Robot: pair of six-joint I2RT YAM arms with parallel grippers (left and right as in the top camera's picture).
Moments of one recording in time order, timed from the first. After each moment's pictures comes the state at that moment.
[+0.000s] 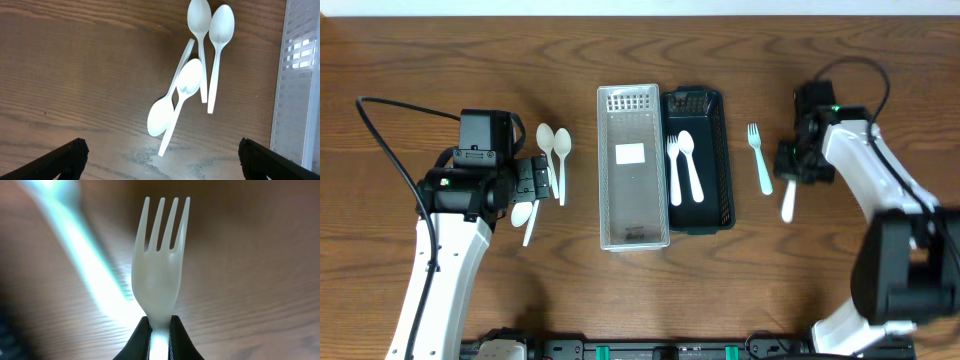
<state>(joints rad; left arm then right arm) -0.07 1.24 1.11 -0.99 -0.17 -0.15 0.08 1.73 1.29 -0.93 0.07 0.30</state>
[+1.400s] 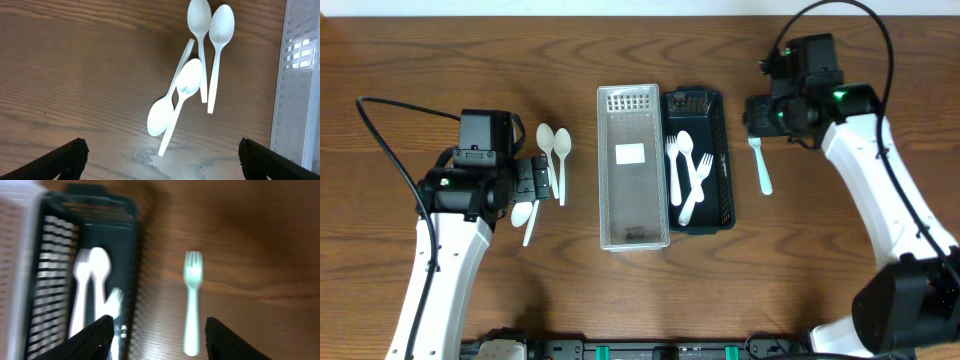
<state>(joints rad) -0.07 1.24 1.11 -0.99 -0.17 -0.15 0.15 1.69 1.45 -0.86 -0.10 0.09</state>
